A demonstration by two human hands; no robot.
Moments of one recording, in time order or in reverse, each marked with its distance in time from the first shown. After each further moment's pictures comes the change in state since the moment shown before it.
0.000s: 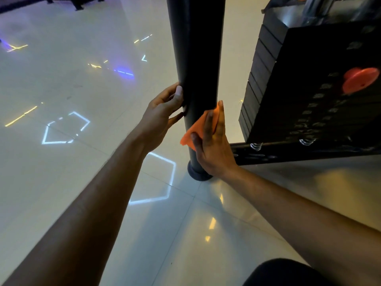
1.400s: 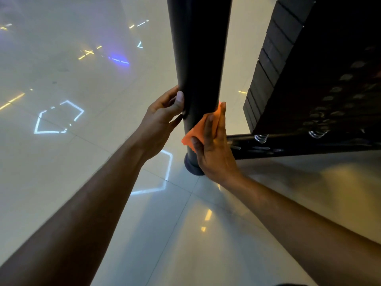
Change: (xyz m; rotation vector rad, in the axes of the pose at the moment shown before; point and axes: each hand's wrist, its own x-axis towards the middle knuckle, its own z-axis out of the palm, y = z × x) left_hand 0.005 -0.061 0.006 -0.092 -0.038 -0.043; right_hand -0.034 0.028 0.028 -0.006 -0.032 -0.019
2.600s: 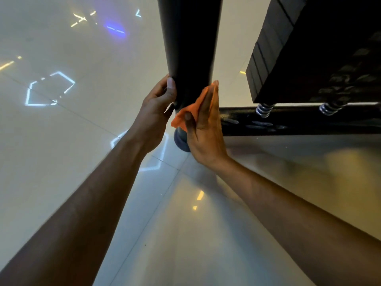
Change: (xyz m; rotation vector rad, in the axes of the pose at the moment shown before) left_hand 0.002 -0.097 0.018 -0.027 0.034 0.035; right_hand -0.027 0.021 0.041 0.194 0.026 0.189
